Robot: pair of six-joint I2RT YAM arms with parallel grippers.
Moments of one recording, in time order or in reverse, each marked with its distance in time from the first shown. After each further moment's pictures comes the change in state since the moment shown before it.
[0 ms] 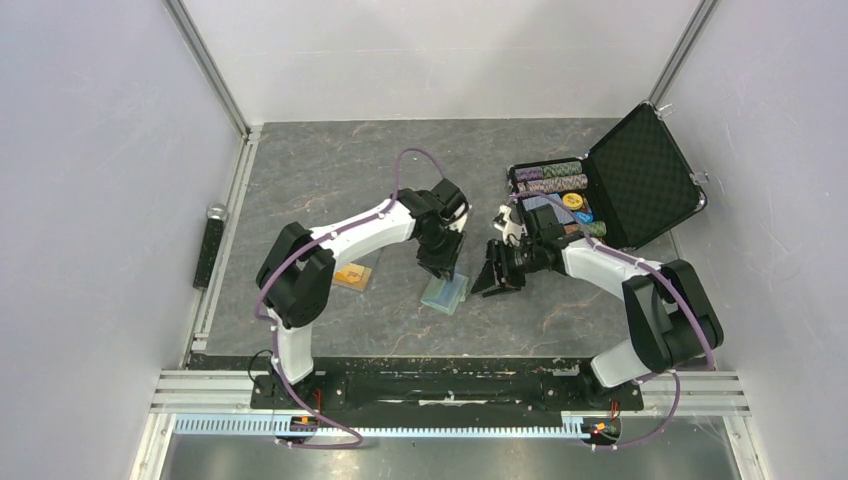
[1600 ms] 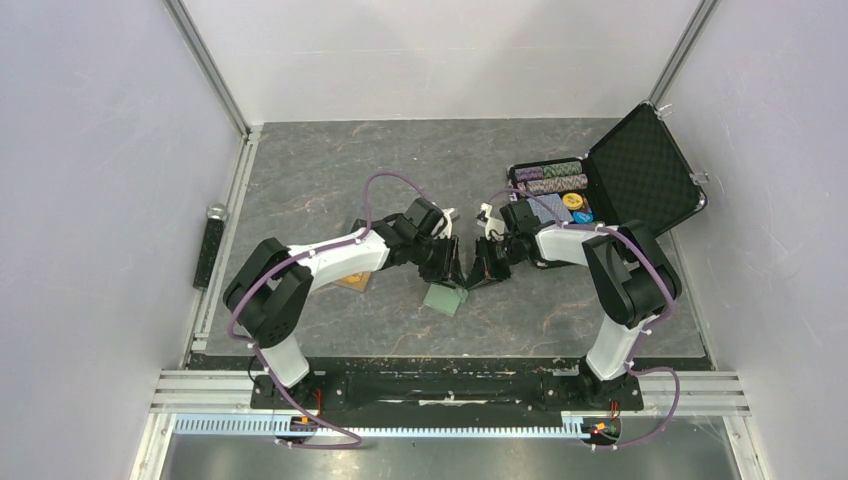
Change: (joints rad) left arm -0.002 -0.180 -0.399 0.546 0.232 -0.296; right arm 0.032 0.279 0.134 0.100 0.078 -0.032
